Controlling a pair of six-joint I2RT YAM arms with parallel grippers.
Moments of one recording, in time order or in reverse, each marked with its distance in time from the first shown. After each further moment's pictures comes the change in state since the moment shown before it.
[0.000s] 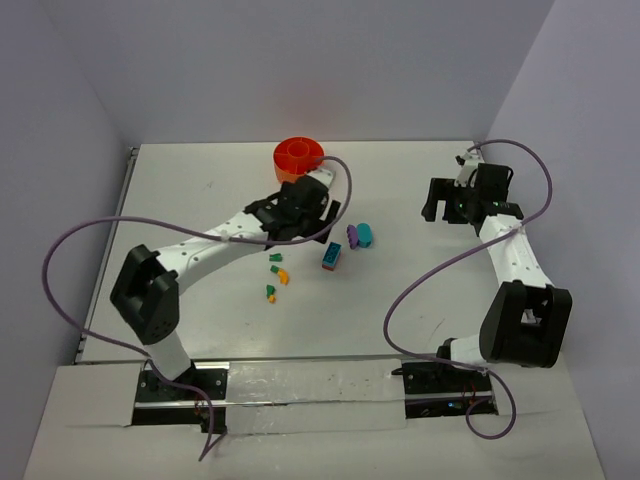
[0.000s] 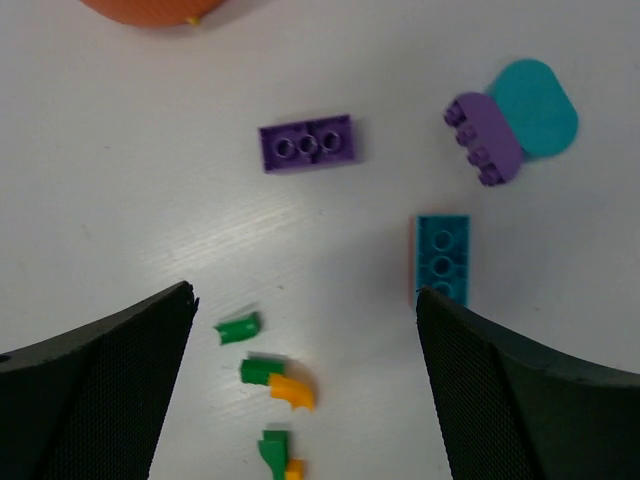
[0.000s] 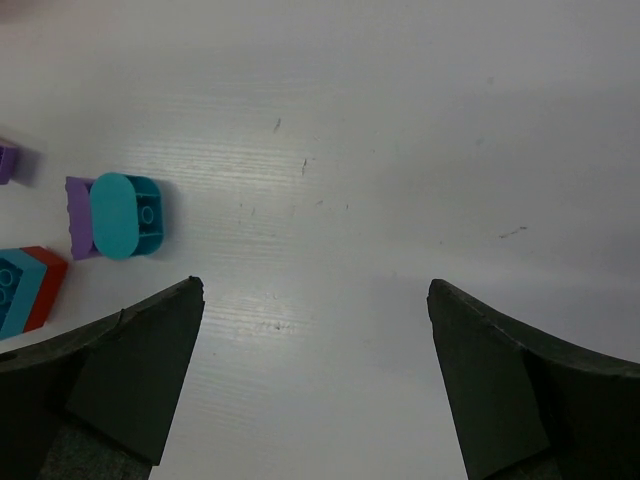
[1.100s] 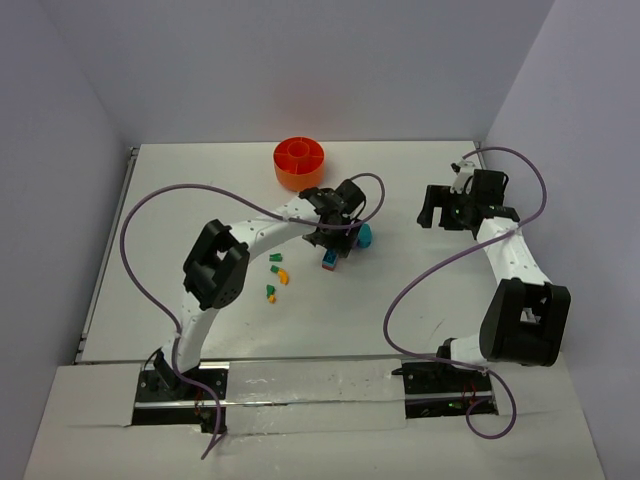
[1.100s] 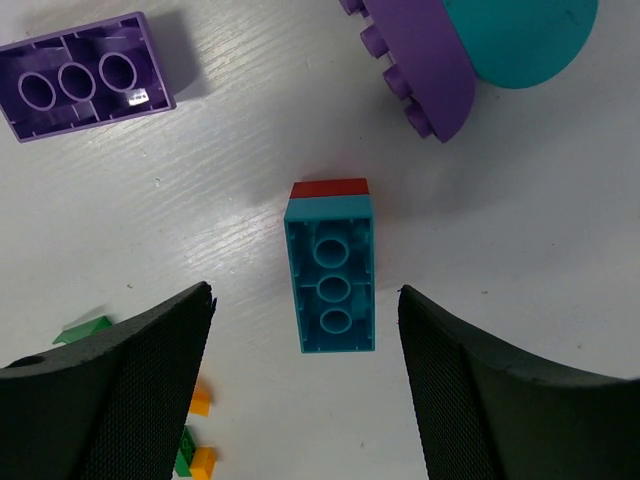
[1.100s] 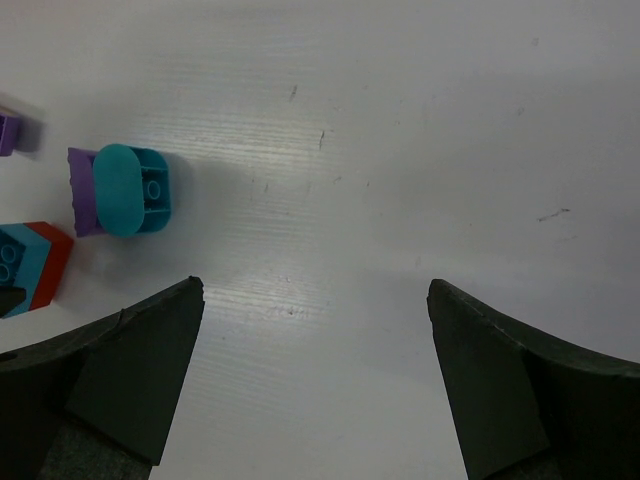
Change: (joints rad) left arm -0.050 0.470 0.439 -0.383 0.187 -0.108; right arm 0.000 0.007 -0.046 0.004 -0.034 0.008
